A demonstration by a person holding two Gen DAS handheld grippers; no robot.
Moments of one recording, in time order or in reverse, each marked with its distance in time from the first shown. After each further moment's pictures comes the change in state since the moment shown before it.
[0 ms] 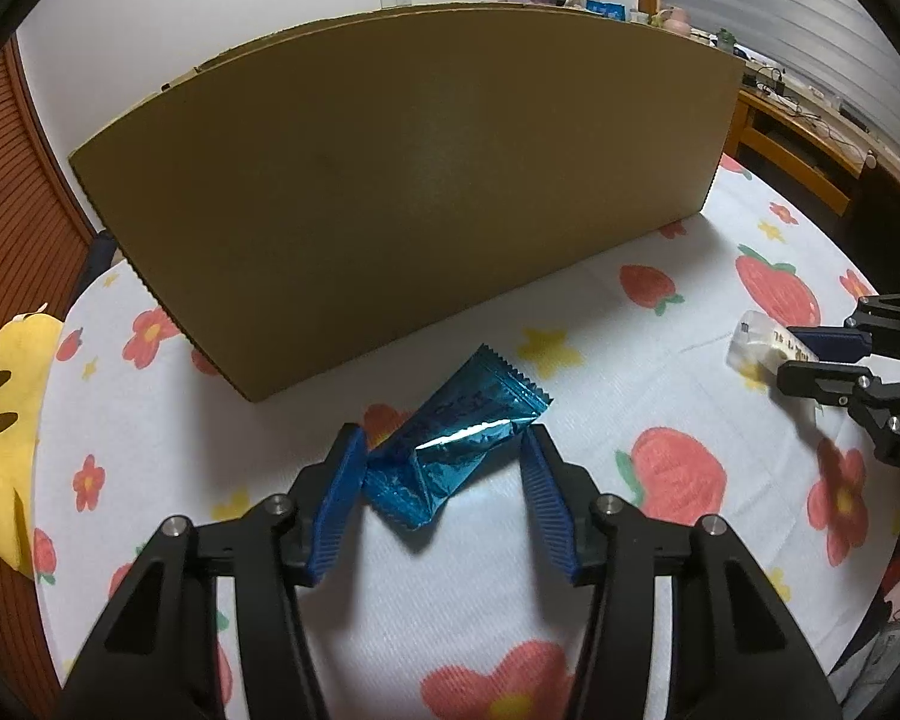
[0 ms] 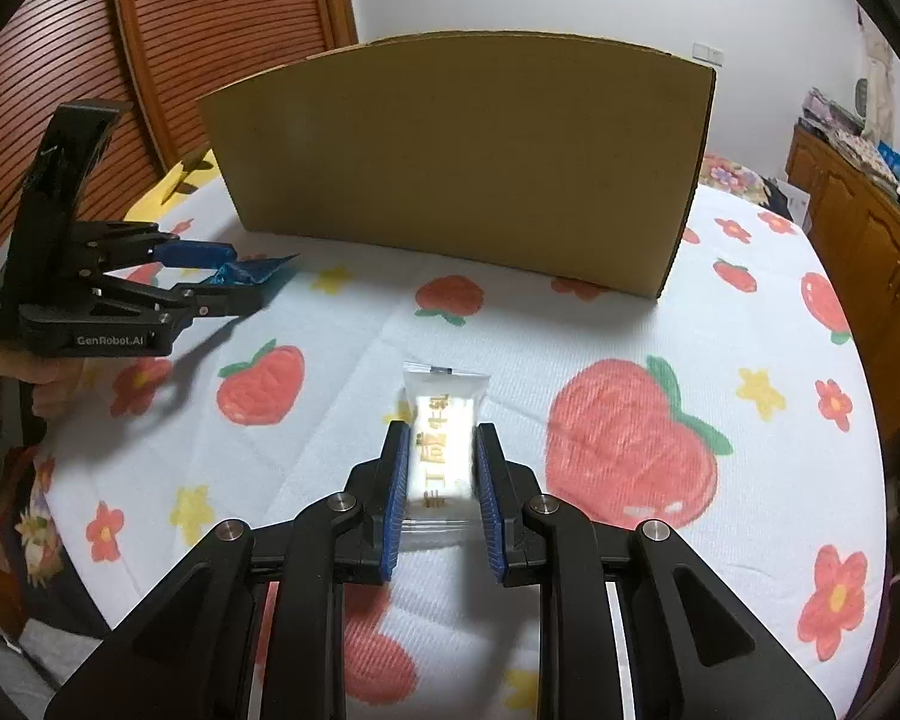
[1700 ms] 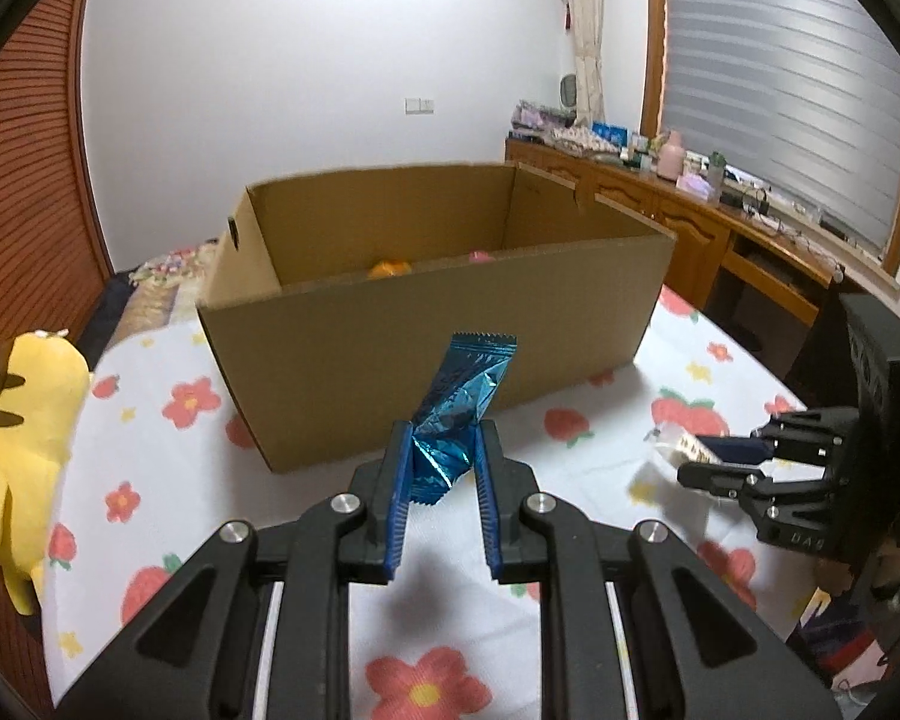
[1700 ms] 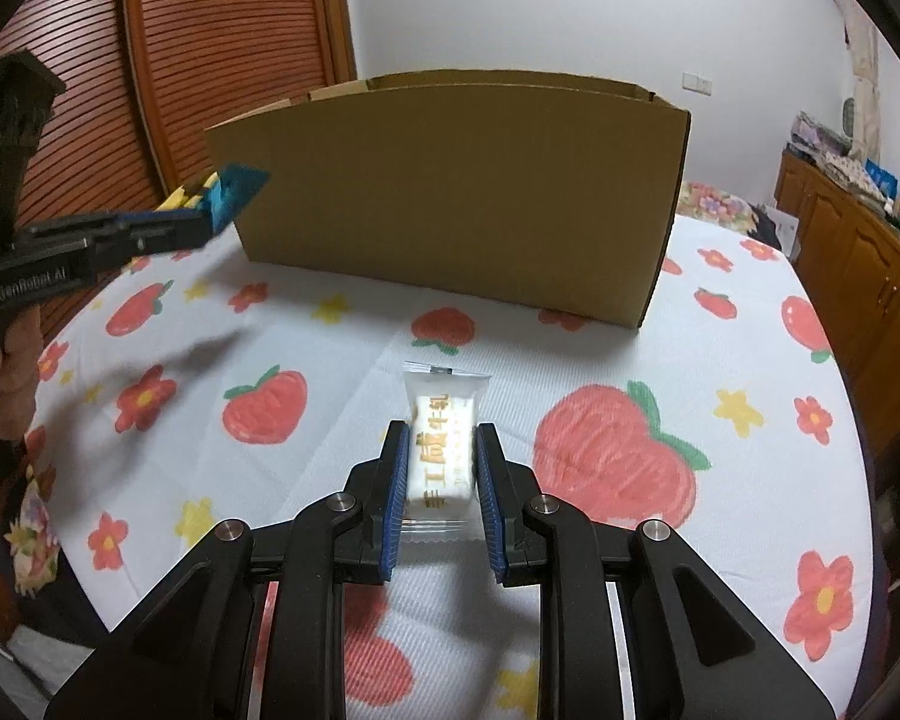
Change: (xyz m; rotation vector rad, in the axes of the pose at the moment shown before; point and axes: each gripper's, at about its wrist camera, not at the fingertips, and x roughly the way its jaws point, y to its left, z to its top) left arm -0.086 -0.005 0.010 -0.110 -0.292 -0.037; right arm -0.011 0.001 -0.003 -0.004 -0.097 -0.023
